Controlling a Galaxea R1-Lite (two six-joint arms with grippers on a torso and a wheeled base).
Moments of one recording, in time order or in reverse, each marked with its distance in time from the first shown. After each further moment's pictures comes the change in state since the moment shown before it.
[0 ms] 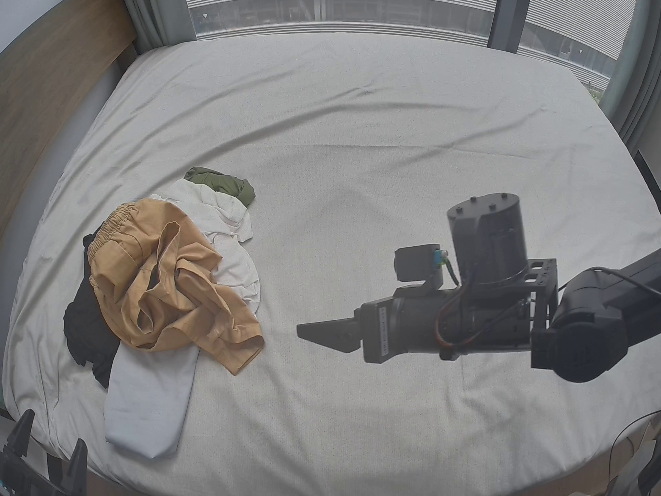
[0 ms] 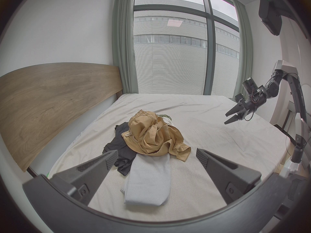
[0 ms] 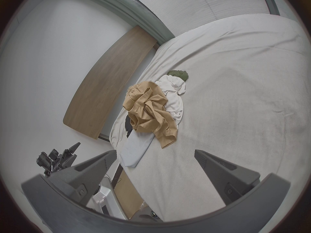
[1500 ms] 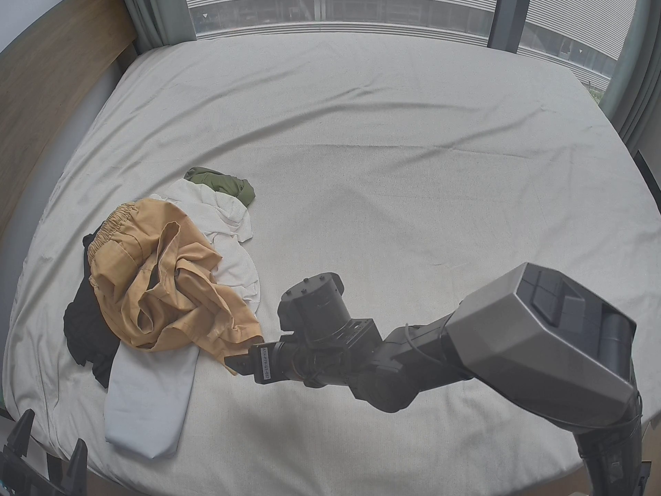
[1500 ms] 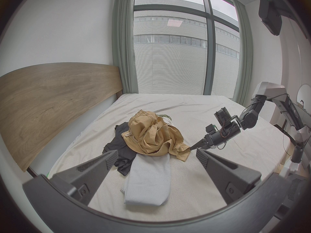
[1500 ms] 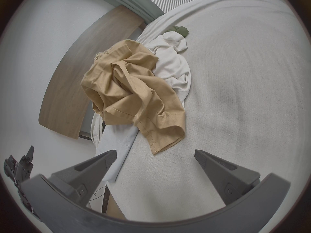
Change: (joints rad) left arm 0.000 0.000 0.000 0.000 0.000 0.000; right arm 0.091 0.587 -0.490 0.009 -0.113 0.110
